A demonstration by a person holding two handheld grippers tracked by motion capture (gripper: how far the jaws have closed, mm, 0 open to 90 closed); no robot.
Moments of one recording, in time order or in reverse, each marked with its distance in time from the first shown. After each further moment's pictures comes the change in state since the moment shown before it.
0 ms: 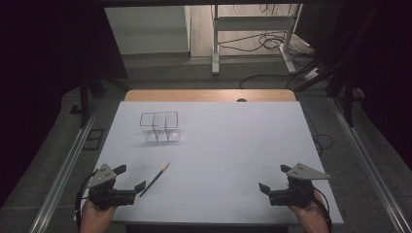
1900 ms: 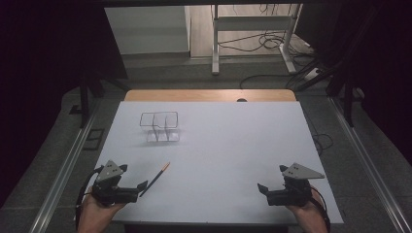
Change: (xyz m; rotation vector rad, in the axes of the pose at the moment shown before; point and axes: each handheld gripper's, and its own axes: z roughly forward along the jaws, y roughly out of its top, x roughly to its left) left arm -0.006 0.016 0.007 0.148 0.040 0.033; right arm 0.002 0.000 0.007 0.053 -0.030 -0.034
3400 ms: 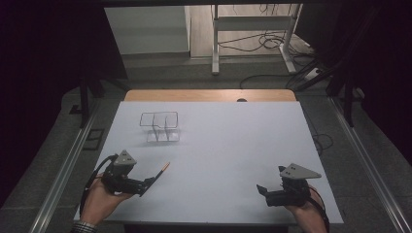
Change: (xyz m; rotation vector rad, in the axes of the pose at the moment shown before) left arm 0.003 0.033 0.018 0.180 -0.035 0.070; right arm 0.002 0.000 0.003 0.036 -0.005 -0.022
